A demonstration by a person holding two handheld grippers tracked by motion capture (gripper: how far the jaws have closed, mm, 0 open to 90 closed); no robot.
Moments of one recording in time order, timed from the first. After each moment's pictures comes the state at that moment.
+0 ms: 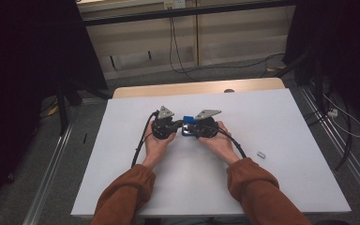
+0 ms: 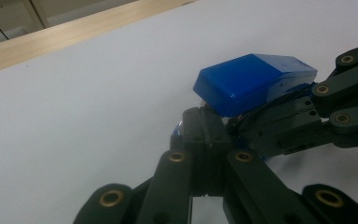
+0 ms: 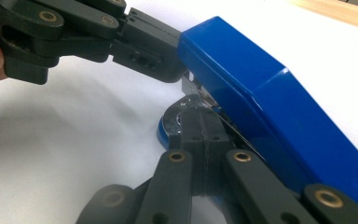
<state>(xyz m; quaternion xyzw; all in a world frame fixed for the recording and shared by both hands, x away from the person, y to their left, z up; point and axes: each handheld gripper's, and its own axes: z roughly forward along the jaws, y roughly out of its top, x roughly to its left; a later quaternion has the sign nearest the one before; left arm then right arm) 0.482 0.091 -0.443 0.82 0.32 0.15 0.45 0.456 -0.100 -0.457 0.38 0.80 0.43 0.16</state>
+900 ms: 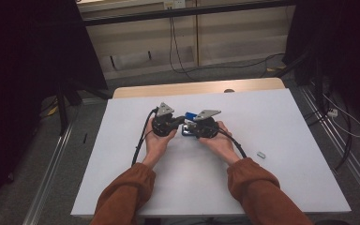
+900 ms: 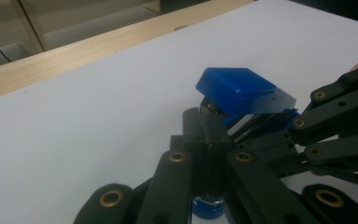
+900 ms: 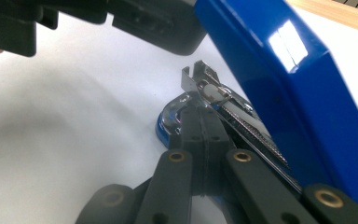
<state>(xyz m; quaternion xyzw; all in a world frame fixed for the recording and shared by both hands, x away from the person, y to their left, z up) 0.483 0.088 -0.428 0.81 0.31 0.15 0.48 0.454 -0.101 -0.456 0.38 0.81 0.42 0.17</state>
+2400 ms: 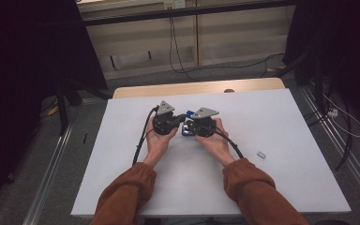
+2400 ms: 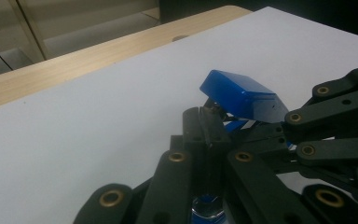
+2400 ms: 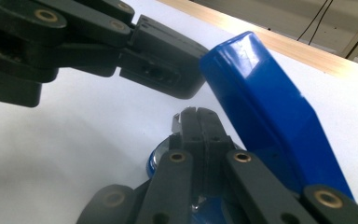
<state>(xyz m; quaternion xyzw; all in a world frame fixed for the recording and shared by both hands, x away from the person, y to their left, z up) 0.484 0.084 -0.424 0.80 0.32 0.15 0.49 0.451 -0.089 -0.444 0.39 0.77 0.44 0.24</state>
